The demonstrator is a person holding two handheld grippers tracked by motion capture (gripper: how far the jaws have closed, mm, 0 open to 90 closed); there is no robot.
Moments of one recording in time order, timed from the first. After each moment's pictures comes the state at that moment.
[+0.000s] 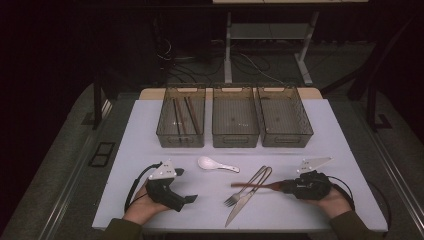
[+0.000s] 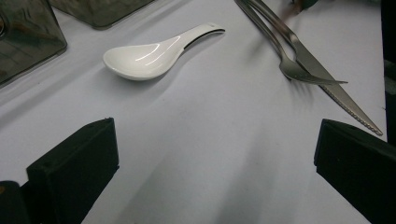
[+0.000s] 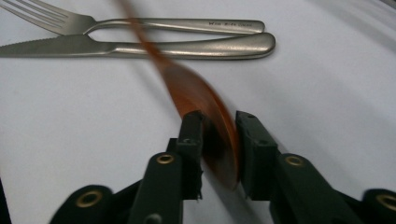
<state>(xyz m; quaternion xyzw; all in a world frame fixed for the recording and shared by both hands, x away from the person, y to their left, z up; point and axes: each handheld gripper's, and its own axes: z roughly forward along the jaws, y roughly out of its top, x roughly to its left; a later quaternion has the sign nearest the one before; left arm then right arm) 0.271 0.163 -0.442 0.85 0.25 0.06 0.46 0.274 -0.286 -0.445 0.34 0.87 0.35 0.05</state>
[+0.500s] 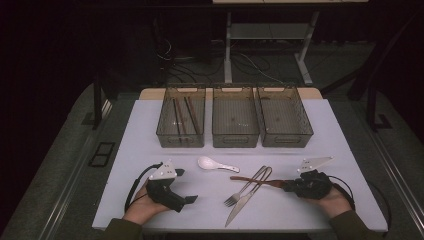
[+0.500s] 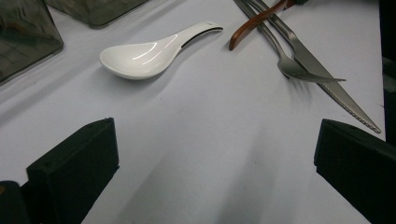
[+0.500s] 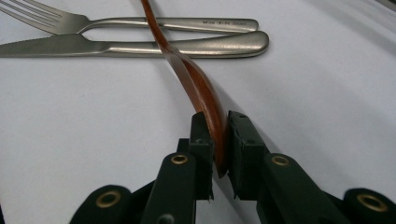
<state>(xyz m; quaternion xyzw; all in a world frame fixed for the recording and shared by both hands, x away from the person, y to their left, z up) 0.271 0.162 -0.442 0.85 0.25 0.06 0.46 0.275 -0.288 -0.445 0.34 0.87 0.35 0.05</state>
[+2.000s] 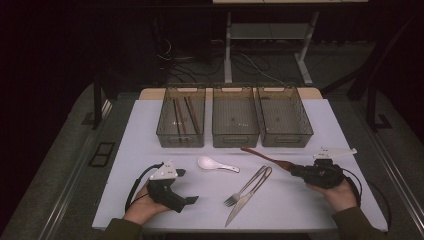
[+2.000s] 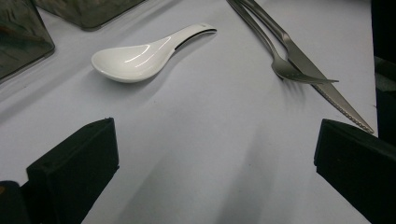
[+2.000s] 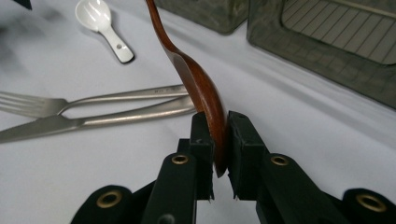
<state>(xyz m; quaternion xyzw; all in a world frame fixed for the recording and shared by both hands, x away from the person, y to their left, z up) 0.271 0.160 -0.442 0.85 0.24 0.05 0.46 0.284 -0.312 -0.420 0.41 0.81 0.41 0.10</state>
